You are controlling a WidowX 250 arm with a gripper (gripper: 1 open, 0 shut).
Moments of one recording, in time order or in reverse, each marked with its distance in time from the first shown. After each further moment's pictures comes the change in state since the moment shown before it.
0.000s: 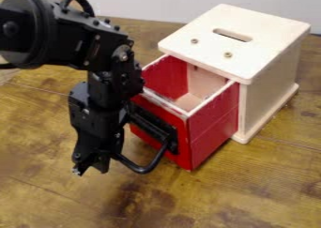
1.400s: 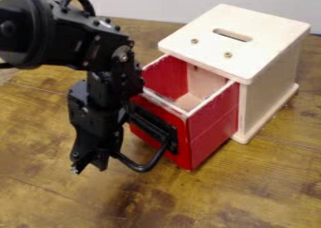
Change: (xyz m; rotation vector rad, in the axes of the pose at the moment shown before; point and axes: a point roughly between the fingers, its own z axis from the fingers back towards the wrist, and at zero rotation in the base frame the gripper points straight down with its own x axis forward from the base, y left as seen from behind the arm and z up) arm 0.004 0.000 0.001 -0.011 -0.025 -0.016
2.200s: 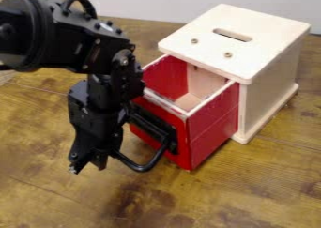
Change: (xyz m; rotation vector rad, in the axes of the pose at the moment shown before) arm 0.001 0.001 0.000 -0.012 -0.022 -0.024
